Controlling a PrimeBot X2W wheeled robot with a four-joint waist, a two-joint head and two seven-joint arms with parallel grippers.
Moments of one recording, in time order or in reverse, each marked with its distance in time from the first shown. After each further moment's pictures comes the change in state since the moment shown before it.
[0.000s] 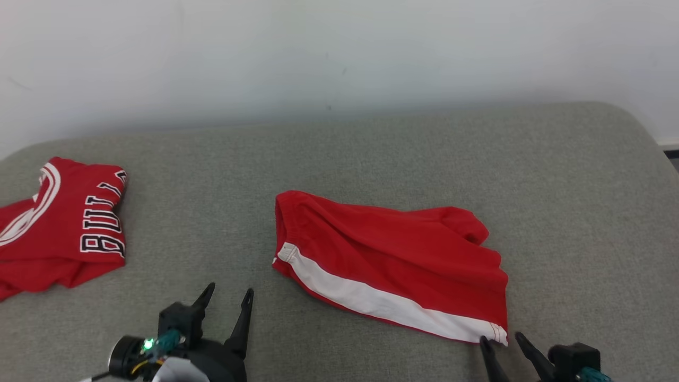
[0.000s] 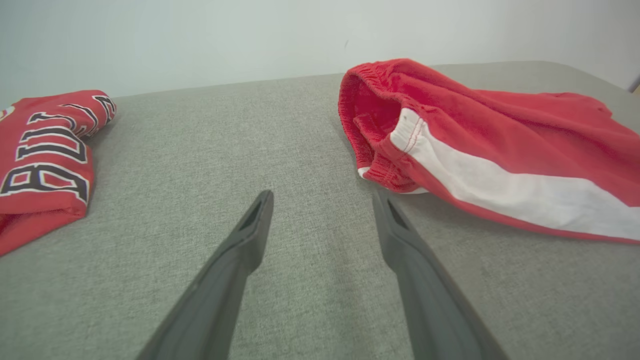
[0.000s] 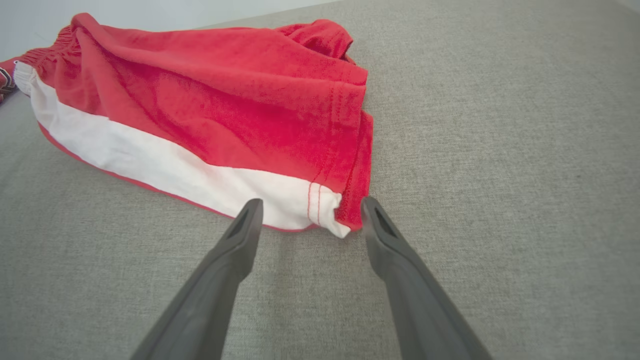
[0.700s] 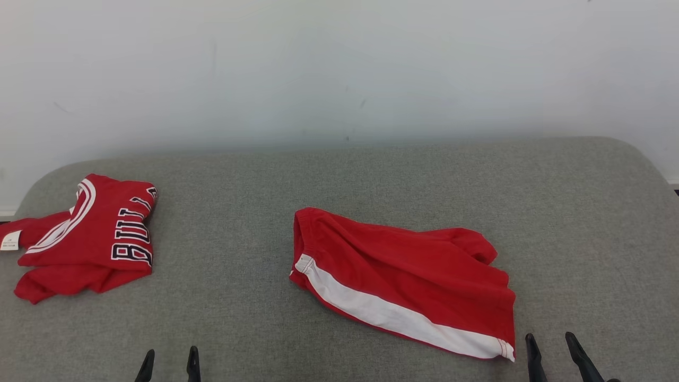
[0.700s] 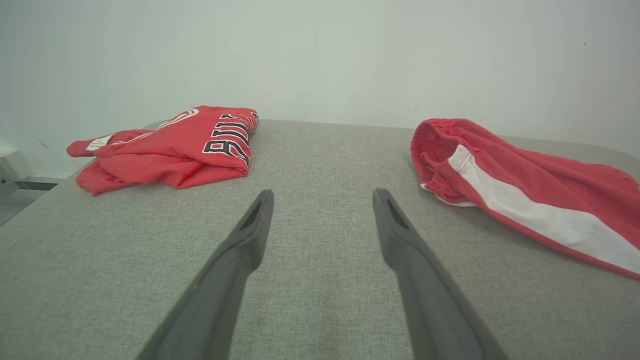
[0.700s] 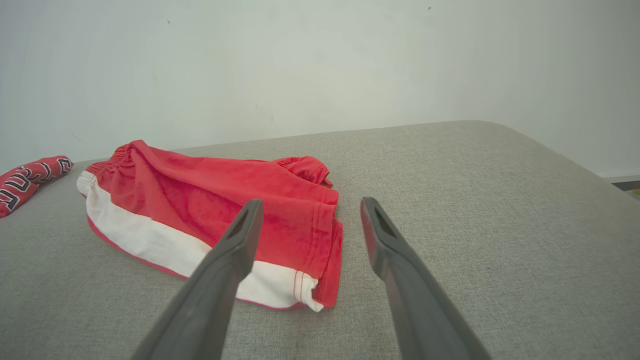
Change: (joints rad) left arm 0.373 -0.098 0.272 -0.322 0.089 0.007 -0.113; right arm 0.130 0.006 -0.088 -0.132 -0.048 0.000 -0.267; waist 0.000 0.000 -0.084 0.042
